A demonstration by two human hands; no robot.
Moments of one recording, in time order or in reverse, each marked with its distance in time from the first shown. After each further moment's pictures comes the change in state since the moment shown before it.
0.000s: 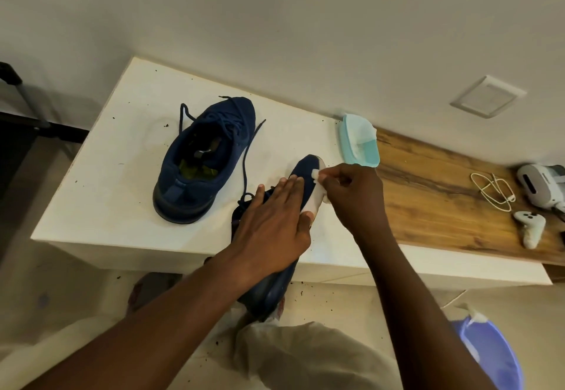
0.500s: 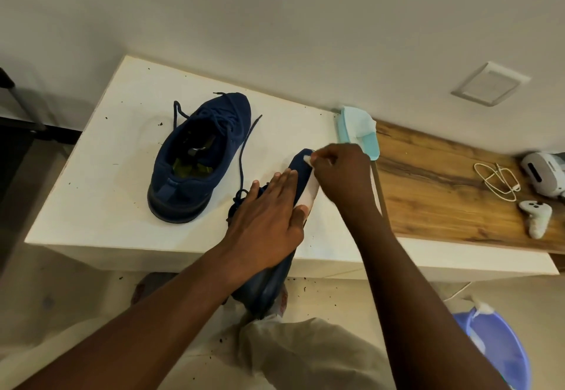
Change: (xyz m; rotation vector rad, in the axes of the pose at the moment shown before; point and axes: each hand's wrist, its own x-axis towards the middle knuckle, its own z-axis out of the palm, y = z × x) left_hand 0.001 -0.002 -0.004 -0.017 -0.005 -0.013; right_hand 0.024 -0.011 0.014 -0.117 0.051 -0.073
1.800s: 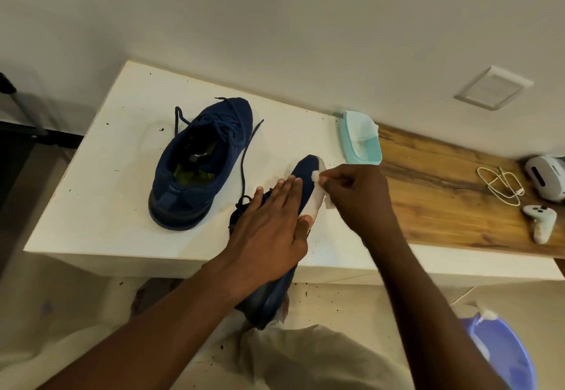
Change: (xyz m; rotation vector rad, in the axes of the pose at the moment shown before) left_hand -0.001 -0.002 0.004 0.094 -0.019 0.042; right_hand -0.023 0.012 -0.019 0.065 -0.117 0.066
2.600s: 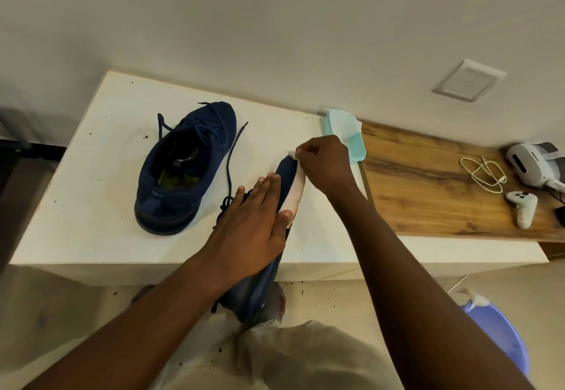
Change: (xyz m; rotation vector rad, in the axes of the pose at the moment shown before) left_hand 0.001 -0.007 -0.005 -0.019 -0.007 -0.020; right_hand 0.057 -0.009 0.019 -0.032 0.046 0.015
